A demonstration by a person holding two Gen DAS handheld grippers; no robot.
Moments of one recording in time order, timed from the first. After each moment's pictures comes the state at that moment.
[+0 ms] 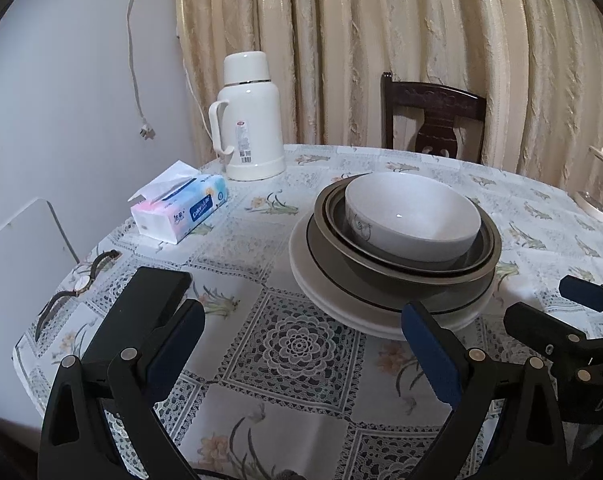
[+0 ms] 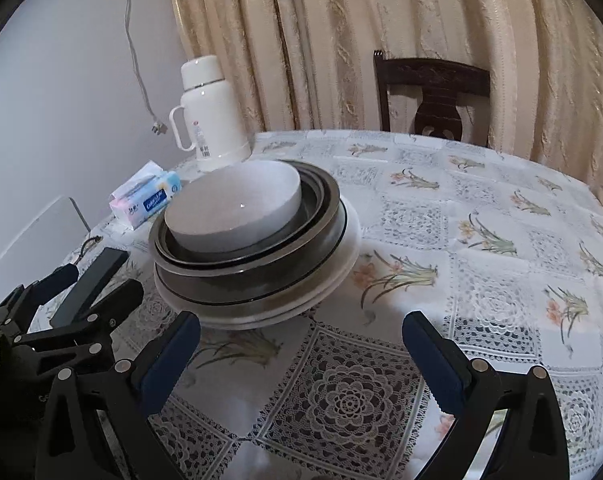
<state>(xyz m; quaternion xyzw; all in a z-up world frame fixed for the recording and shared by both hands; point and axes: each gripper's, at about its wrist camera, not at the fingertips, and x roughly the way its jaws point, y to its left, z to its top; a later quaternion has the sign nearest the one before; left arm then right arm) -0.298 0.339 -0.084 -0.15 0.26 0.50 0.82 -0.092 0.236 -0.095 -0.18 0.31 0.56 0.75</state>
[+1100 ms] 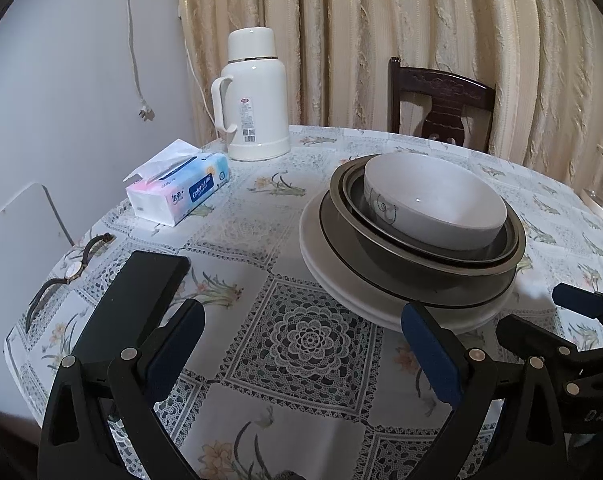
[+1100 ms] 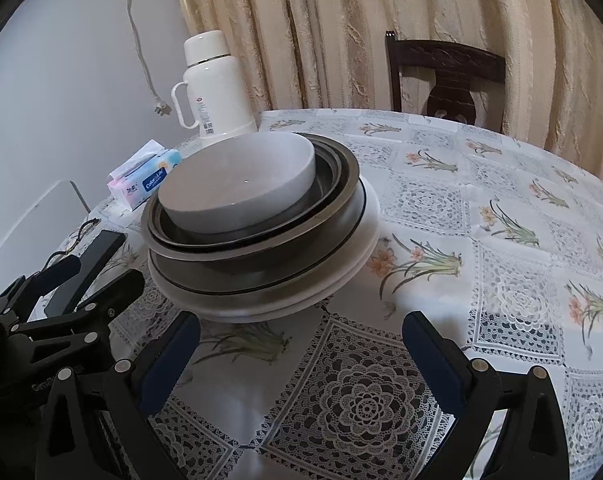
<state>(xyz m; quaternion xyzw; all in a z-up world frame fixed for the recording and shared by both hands) -0.299 0.355 -0.099 -0.17 0.27 0.49 0.81 -0.096 0.253 -0.110 -0.20 0.33 0.57 0.73</state>
